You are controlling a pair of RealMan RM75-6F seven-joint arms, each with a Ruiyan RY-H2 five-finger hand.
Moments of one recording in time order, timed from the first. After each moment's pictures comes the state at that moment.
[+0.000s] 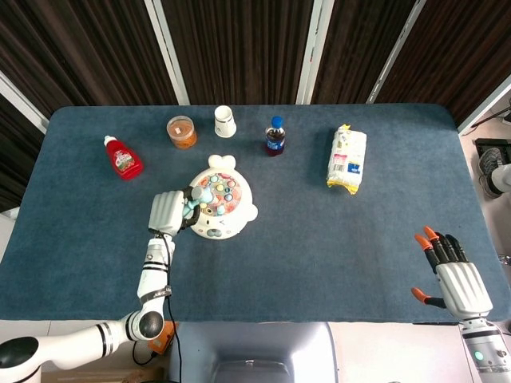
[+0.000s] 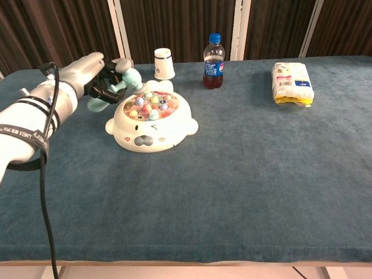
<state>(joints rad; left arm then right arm) -0.75 -1.82 -0.47 -1.32 0.92 1.11 0.47 0.11 -1.09 0.01 -1.63 -1.52 1.39 -0.08</state>
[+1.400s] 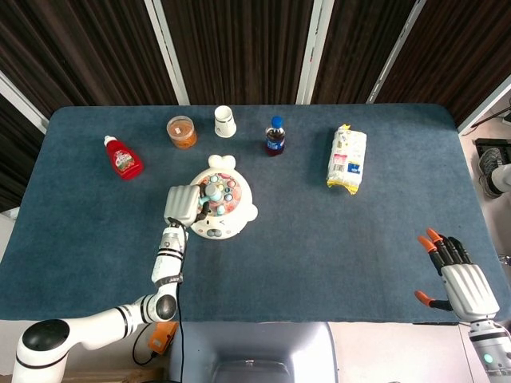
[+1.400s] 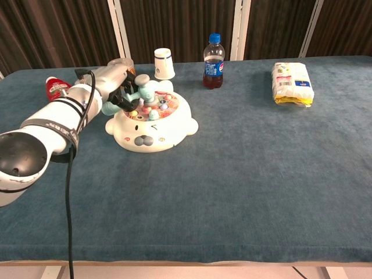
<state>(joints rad) -0.92 -1.89 -0.41 -1.06 0.82 1.03 0.53 0.11 -1.05 -0.01 -1.63 -1.55 1.37 0.01</state>
